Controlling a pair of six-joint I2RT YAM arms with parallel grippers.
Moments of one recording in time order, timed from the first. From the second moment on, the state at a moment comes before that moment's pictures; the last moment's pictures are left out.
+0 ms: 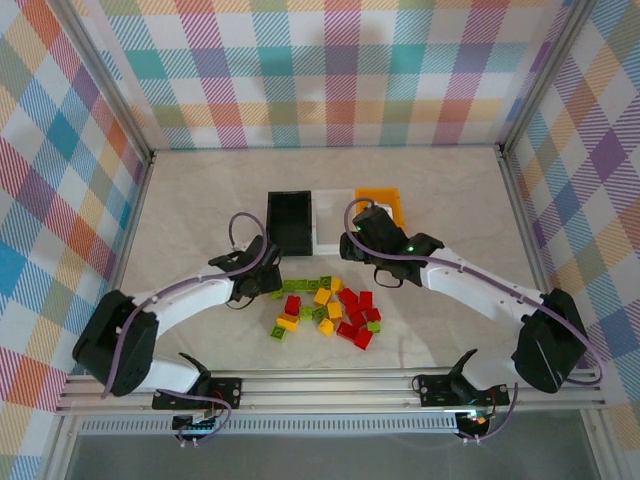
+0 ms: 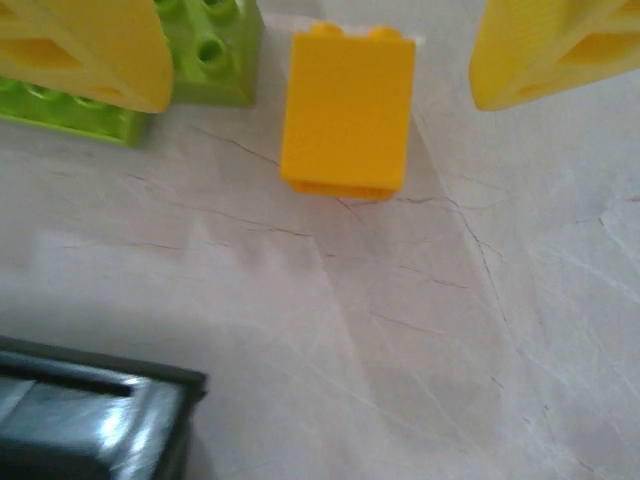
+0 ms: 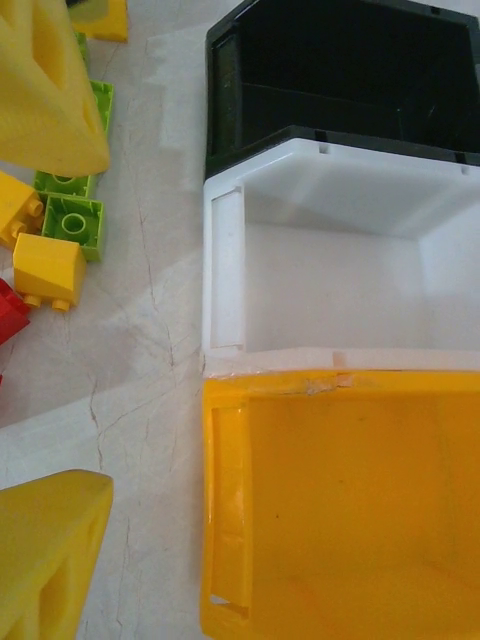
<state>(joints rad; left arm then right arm) -0.58 1.41 0.74 -0.53 -0.30 -0.76 0.77 1.37 1.05 -0.53 0.27 0.66</state>
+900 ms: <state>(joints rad) -0.58 1.55 1.23 -0.60 -0.35 -0.72 0.73 1.26 0.90 -0.54 0.27 0.69</state>
